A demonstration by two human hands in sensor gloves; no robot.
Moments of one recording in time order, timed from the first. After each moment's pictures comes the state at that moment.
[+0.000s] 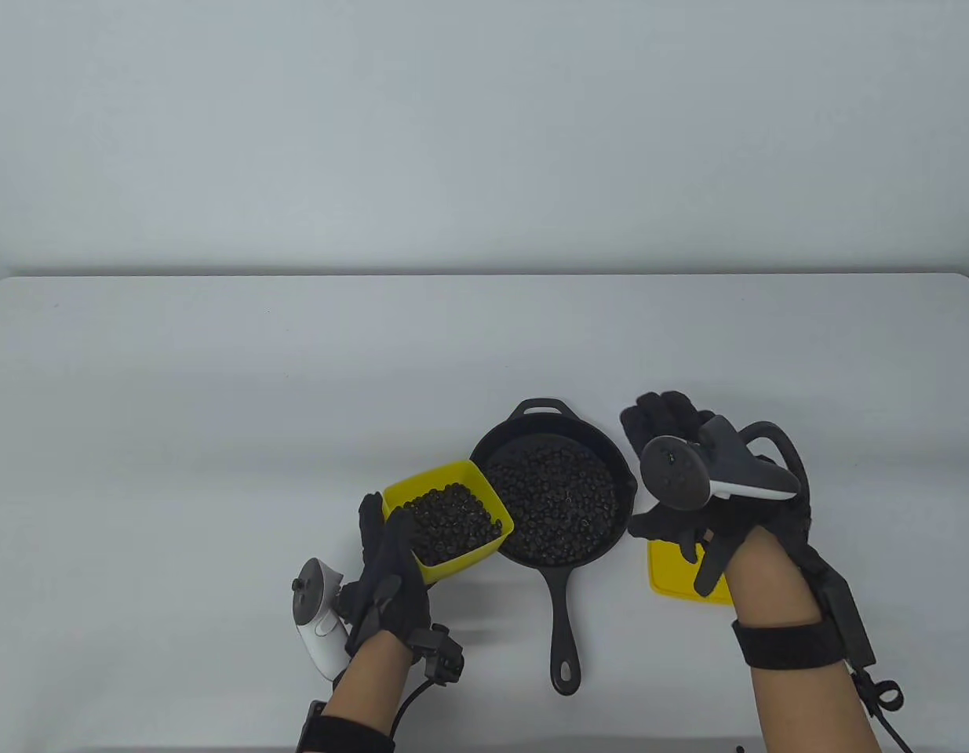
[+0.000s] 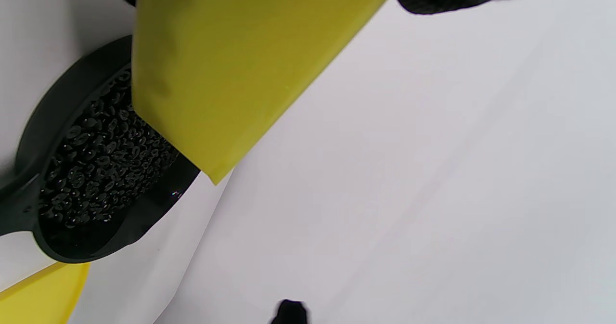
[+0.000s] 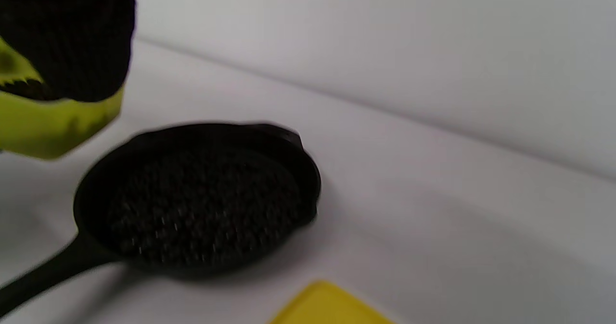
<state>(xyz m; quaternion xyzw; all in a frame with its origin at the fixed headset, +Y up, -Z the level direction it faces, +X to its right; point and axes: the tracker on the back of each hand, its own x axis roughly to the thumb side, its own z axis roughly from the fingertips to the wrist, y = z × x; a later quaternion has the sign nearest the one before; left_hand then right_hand) -0.150 -0.789 -0.246 -0.08 0.04 0.85 0.52 0.202 -0.628 -0.322 -0.21 -0.16 -0.96 0.10</state>
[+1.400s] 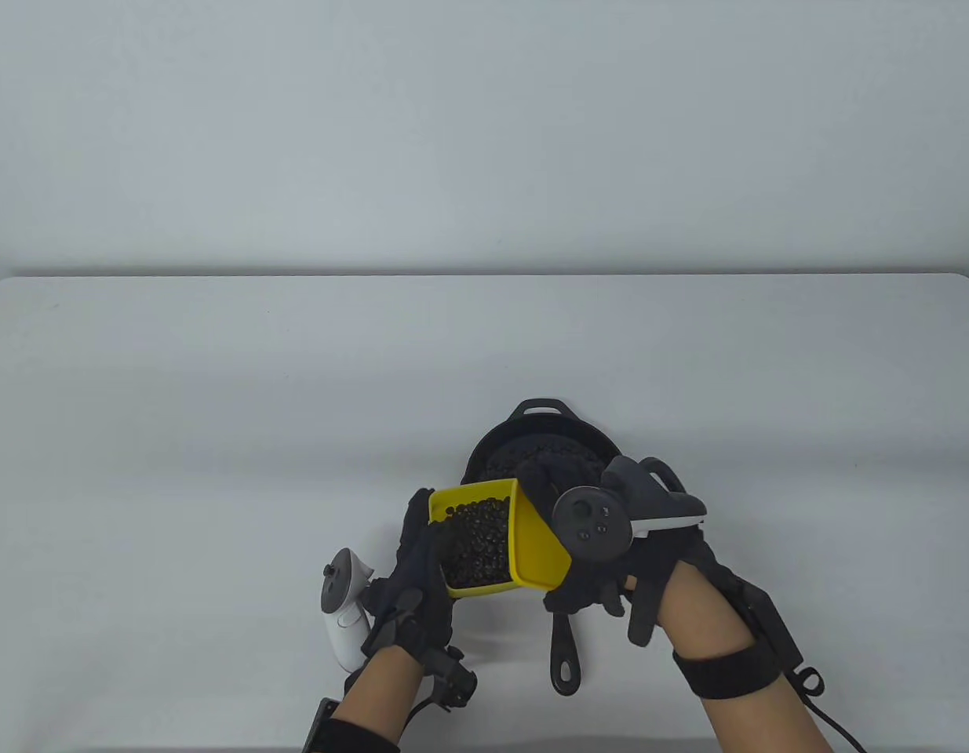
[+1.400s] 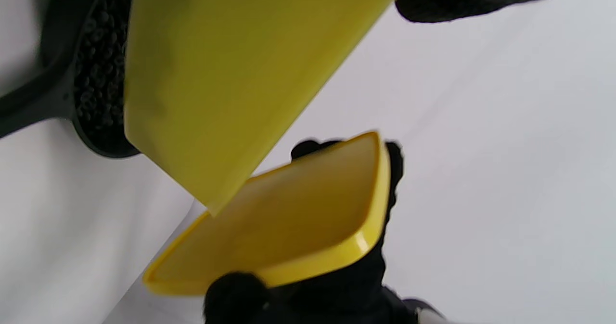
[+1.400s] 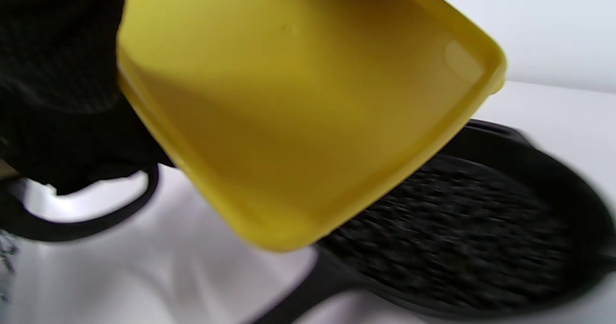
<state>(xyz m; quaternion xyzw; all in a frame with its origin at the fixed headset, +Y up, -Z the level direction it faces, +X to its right) -0.116 -0.782 -0.249 -0.17 -0.09 0.85 0.50 0.088 -0.627 -0.281 -0.44 -0.13 -0.89 -0.04</state>
